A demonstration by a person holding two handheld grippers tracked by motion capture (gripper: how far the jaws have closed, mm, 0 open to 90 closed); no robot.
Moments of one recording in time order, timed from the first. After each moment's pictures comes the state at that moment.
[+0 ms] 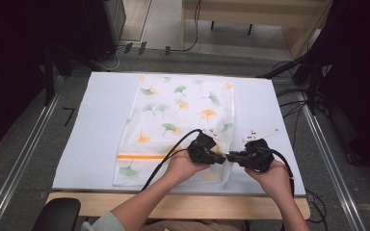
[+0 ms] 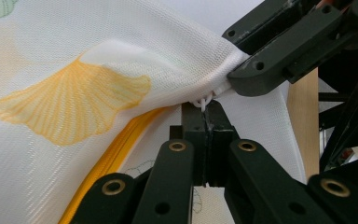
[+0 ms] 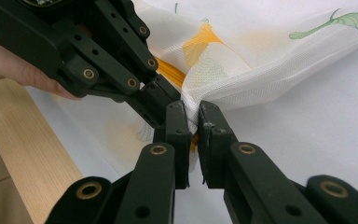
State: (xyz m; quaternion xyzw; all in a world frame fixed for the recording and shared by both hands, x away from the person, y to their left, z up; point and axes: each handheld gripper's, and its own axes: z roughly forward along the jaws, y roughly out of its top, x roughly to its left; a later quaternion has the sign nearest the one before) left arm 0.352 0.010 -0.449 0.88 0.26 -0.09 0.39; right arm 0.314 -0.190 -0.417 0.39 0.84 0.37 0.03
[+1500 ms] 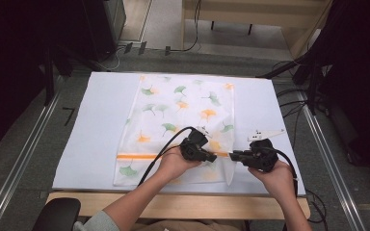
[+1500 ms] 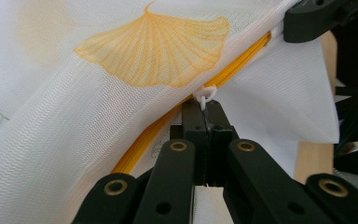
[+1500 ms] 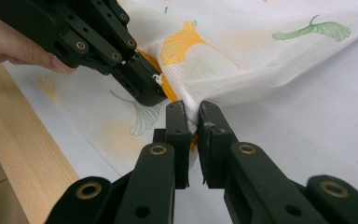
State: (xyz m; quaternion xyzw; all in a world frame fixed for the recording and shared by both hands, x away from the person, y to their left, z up) left arm 0.363 0.031 -0.452 0.88 0.28 -0.10 0.36; right arm 0.315 -0.202 -0.417 0.39 0.84 0.38 0.04
